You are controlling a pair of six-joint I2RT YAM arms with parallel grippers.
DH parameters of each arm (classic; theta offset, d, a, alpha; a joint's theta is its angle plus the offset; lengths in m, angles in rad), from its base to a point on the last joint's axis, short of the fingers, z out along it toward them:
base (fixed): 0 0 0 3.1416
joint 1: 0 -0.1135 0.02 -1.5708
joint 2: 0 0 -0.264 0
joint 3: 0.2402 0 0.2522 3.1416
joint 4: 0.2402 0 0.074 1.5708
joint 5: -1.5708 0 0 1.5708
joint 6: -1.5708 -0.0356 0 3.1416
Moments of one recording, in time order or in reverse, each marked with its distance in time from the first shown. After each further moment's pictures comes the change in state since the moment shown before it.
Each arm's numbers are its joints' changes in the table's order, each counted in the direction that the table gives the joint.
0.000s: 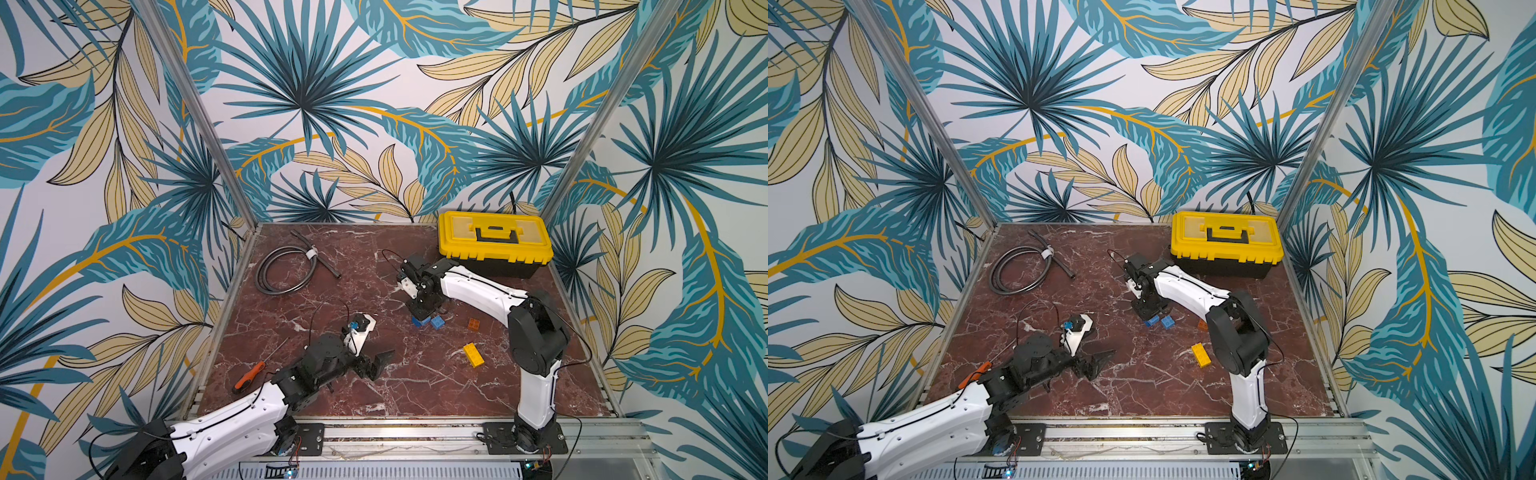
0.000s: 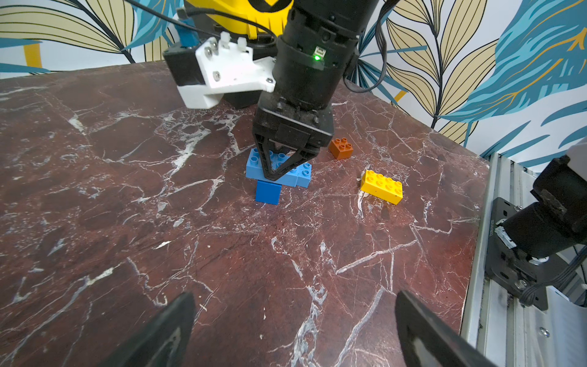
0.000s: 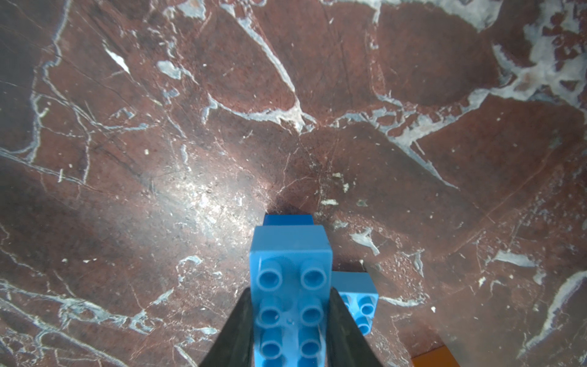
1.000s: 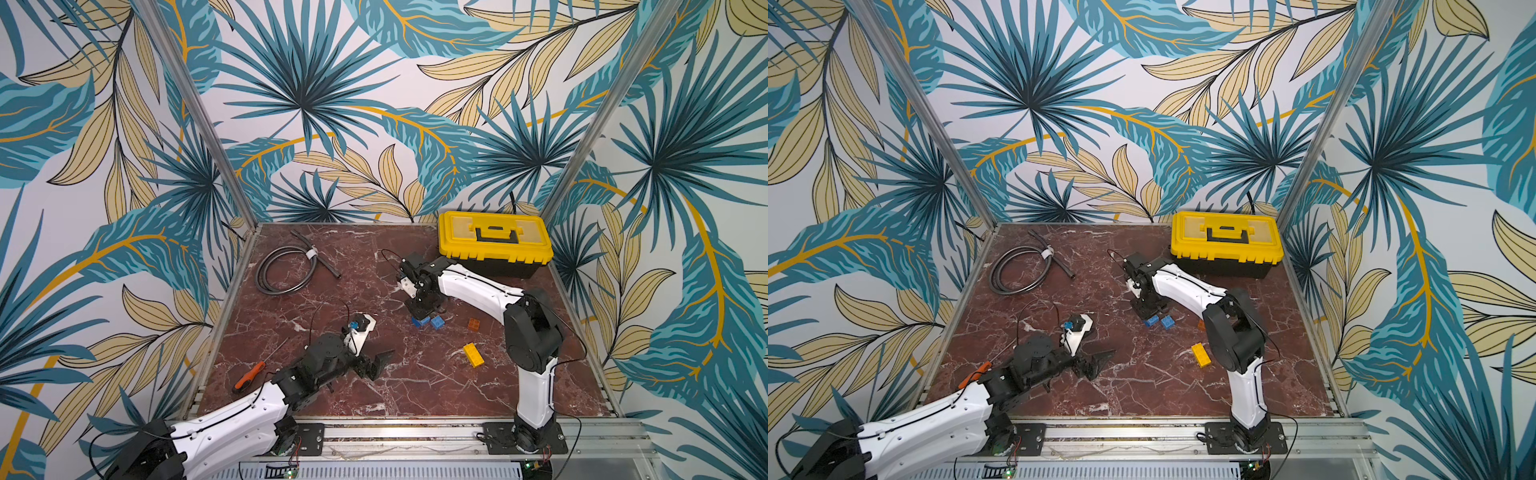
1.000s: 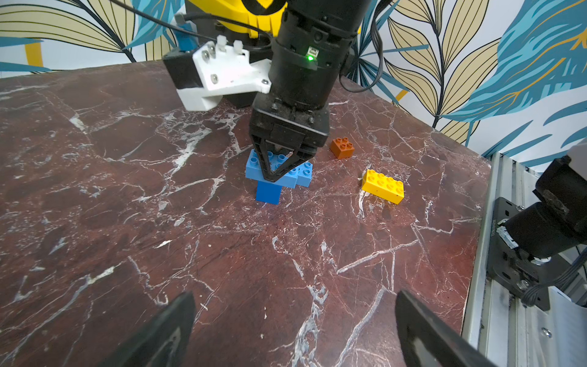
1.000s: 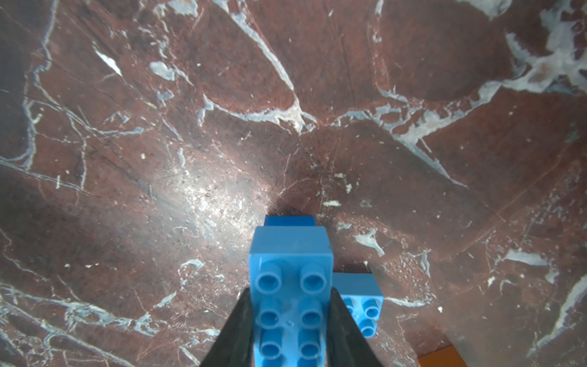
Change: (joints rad) left arm 0.000 -0.003 0.000 0.000 0.003 0.000; right arm 0.002 -0.039 0.039 0.035 0.006 -0.026
